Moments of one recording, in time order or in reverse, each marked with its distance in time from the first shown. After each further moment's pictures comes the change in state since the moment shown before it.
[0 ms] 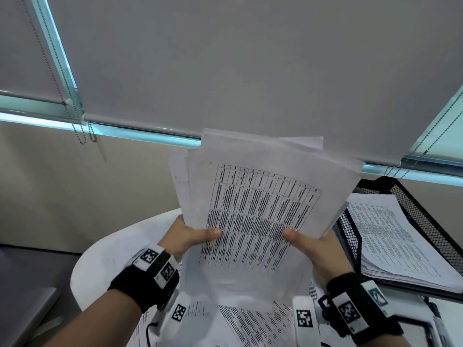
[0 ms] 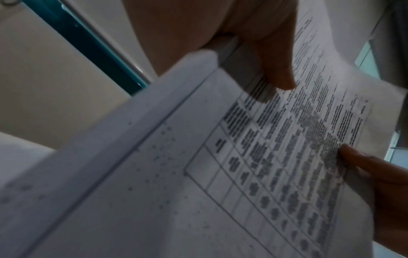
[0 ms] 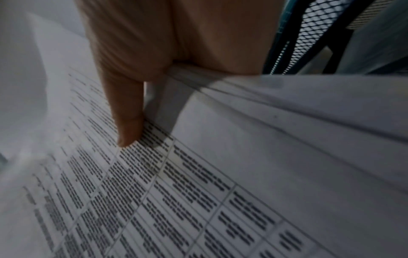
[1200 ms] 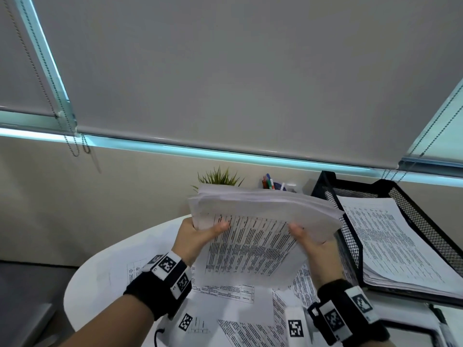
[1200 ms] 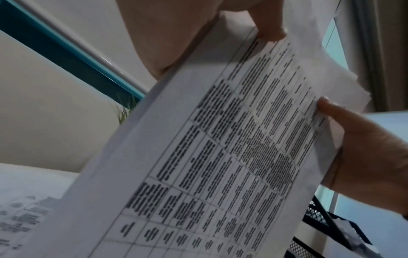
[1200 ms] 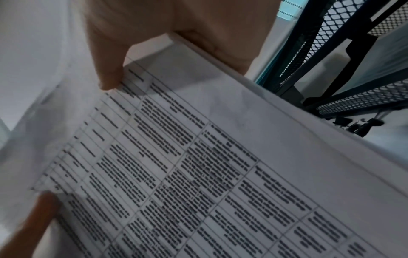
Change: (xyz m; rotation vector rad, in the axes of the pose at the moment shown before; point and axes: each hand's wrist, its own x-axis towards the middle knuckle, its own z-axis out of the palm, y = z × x) left_hand 0.020 0.009 0.027 -0.053 0.118 0.151; right_hand 0.011 0.004 0.011 0.015 0.209 -0.214
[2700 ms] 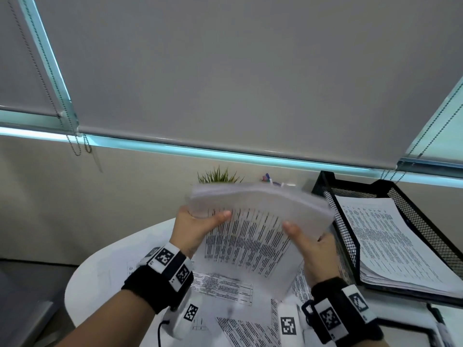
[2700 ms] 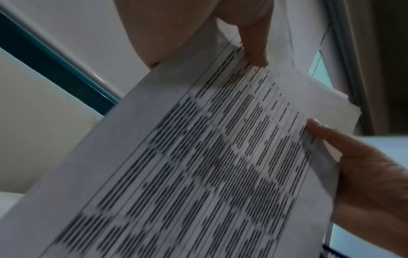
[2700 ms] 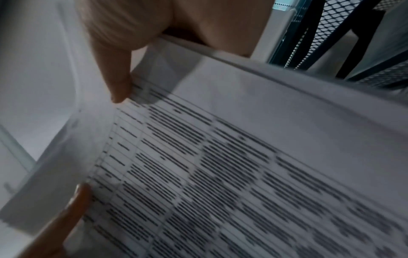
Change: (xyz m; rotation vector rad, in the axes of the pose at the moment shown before) left_hand 0.000 0.019 0.008 -0.036 0.089 0.121; right_hand -0.012 -0.024 0.011 0.044 -0.032 -0.013
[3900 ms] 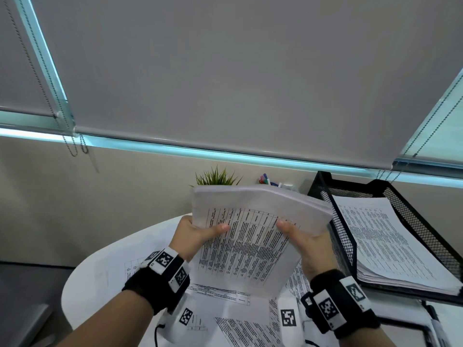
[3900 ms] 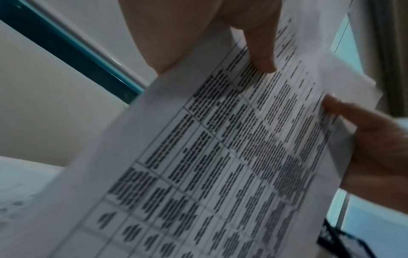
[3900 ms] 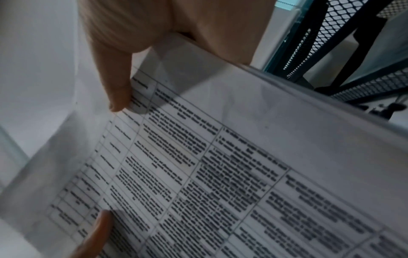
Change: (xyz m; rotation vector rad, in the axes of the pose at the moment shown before) left_hand -0.003 -0.010 -0.006 0.162 -0.076 -0.222; right_hand 0.011 0.008 -0.005 0.007 -0.051 0.019
